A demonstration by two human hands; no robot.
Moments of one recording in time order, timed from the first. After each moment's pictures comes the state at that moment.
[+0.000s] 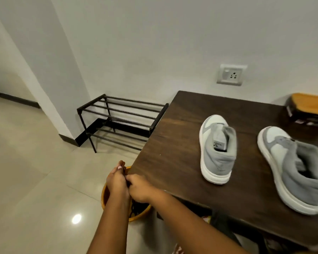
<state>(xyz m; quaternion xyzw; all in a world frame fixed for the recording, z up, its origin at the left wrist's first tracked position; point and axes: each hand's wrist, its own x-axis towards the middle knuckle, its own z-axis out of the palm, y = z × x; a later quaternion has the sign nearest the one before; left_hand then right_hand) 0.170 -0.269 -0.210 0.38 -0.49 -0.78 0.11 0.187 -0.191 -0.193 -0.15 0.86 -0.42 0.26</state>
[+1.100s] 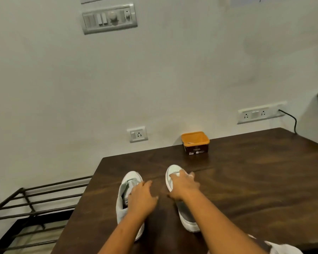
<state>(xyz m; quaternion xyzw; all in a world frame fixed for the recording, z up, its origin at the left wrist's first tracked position) 0.180 0.021 -0.096 -0.19 -0.96 -0.20 -0.03 0.219 0.163 -0.084 0.21 0.96 -0.17 0.06</state>
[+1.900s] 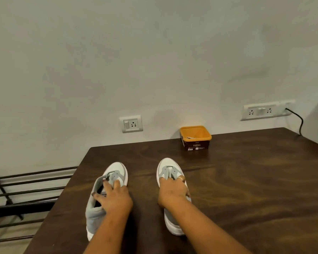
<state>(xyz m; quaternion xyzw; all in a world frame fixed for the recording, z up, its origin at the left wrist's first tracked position) 0.117 0.012 -0.124 -0.07 -0.99 0.08 -0.08 0.158 0.143 -0.121 0.24 0.96 -0.07 0.13</state>
